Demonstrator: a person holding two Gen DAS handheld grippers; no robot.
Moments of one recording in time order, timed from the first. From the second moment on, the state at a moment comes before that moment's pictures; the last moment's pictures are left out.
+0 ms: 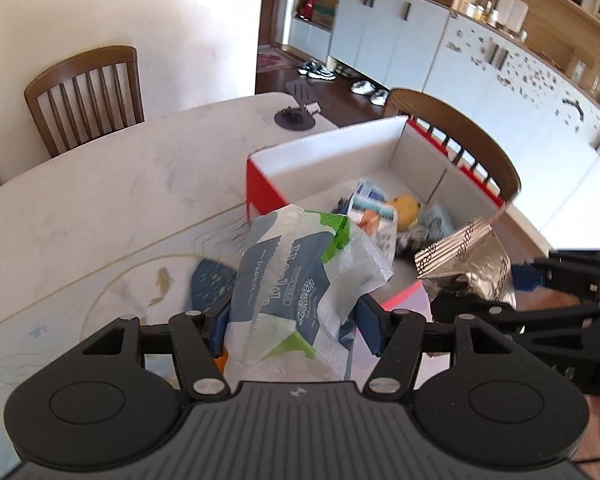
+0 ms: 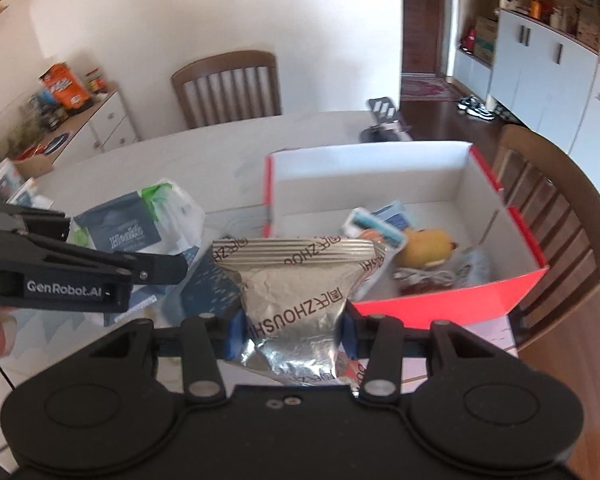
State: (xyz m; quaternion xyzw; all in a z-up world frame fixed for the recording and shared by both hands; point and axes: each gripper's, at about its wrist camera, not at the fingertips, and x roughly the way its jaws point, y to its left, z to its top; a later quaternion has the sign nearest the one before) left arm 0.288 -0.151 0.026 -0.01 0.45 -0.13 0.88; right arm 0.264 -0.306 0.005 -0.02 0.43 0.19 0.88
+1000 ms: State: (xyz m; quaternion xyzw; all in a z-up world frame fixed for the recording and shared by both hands) left arm 0.453 -0.252 -0.015 -0.02 0.52 -0.08 0.85; right arm 0.391 -0.366 -0.034 -0.08 0.44 0.15 0.88
